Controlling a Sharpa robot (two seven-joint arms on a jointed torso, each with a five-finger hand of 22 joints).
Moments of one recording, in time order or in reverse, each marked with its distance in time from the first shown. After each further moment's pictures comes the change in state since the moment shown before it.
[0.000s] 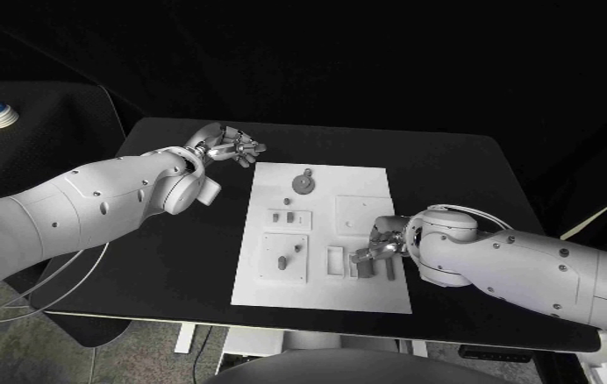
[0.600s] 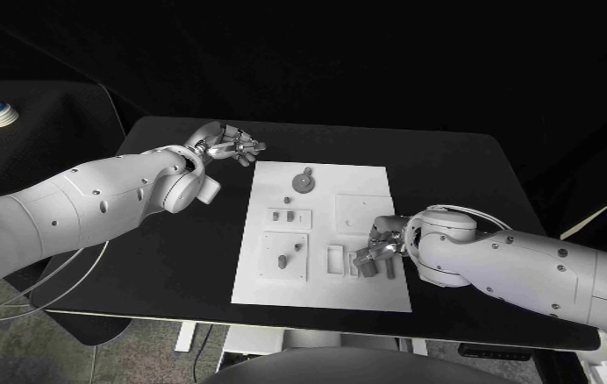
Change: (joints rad) left arm 0.000 -0.003 0.000 0.002 -0.002 0.000 -0.003; left_hand 0.000 0.000 -0.003 0.003 0.000 0.000 0.000 0.000 0.000 0.000 0.000 -0.004 0.000 0.000 0.000 -0.004 0.000 0.000 0.000 0.000 0.000 0.000; right arm -0.005 0.004 -0.001 -0.003 0.001 -0.009 0.006; right_hand 0.116 0.026 0.049 -0.143 0.000 0.021 0.011 -0.007 0.003 0.002 0.002 -0.005 0.005 -0.006 0.001 0.000 -0.019 -0.001 -0.012 -0.002 0.000 0.024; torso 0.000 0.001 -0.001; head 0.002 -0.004
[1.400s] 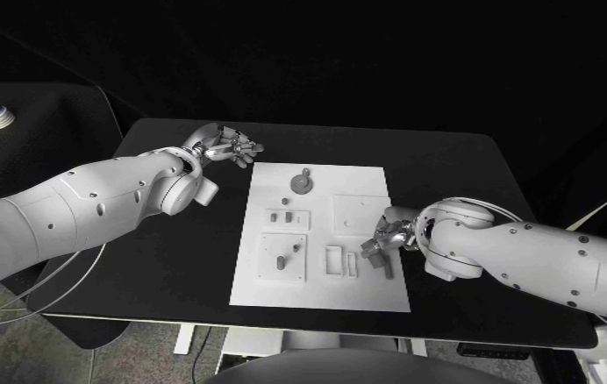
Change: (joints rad) left arm 0.000 0.000 0.000 0.000 -0.004 0.000 -0.003; left_hand 0.000 0.000 0.000 0.000 0.000 0.000 0.000 0.000 0.000 0.000 0.000 0.000 0.000 0.000 0.000 0.000 -0.001 0.000 0.000 0.000 0.000 0.000; right arm 0.049 -0.054 -0.008 0.023 0.160 -0.068 0.009; right_hand 0.046 0.023 0.057 -0.042 0.051 0.027 -0.015 -0.011 -0.010 0.004 0.000 -0.007 0.003 0.000 0.001 0.000 -0.034 -0.003 -0.009 0.009 0.000 0.008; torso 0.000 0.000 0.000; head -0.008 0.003
